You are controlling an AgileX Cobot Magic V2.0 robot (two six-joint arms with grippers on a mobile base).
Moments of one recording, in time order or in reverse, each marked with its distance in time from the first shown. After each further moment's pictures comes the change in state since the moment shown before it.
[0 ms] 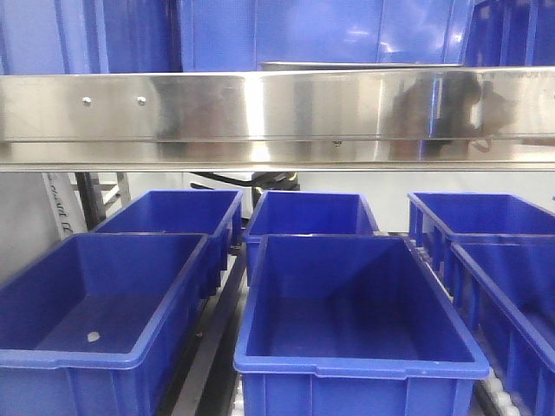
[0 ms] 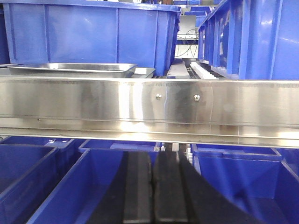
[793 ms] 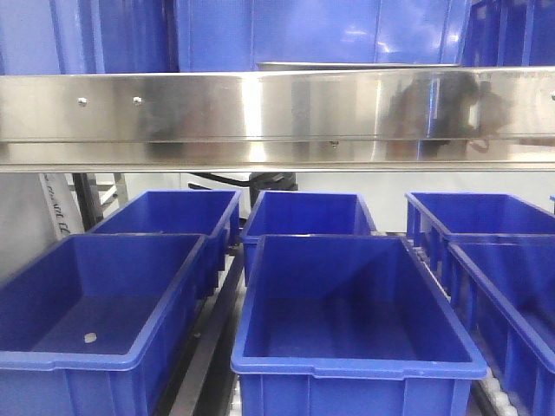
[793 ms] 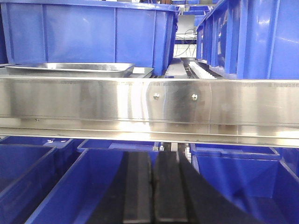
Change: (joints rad) left arm 0.050 -0.204 0.431 -0.139 -0.126 0.016; right arm 0.000 0.000 0.000 0.000 0.002 0.000
